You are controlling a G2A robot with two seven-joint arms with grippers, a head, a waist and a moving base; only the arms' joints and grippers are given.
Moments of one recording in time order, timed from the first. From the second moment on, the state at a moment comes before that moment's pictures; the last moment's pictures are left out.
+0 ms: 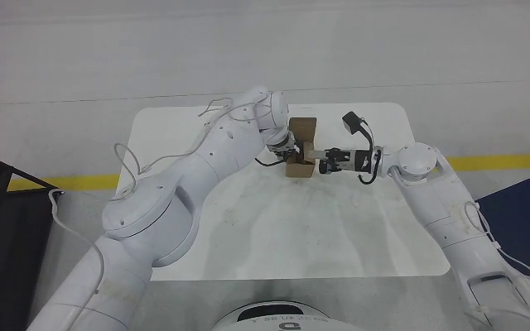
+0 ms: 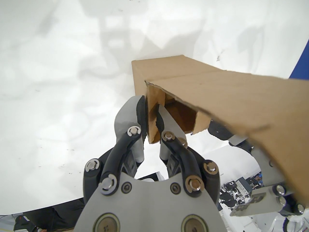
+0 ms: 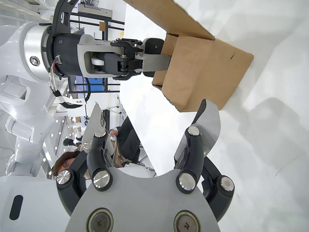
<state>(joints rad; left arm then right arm) 0.30 -1.71 -0.34 -0.53 0.11 0.45 -1.10 -1.03 -1.01 1.11 -1.24 0.22 -0.18 1.08</state>
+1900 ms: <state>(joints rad) 0.27 -1.64 -0.65 -0.34 -0.09 0.49 -1.02 -1.20 -0.98 1.06 -1.66 -0.55 0.05 0.88</state>
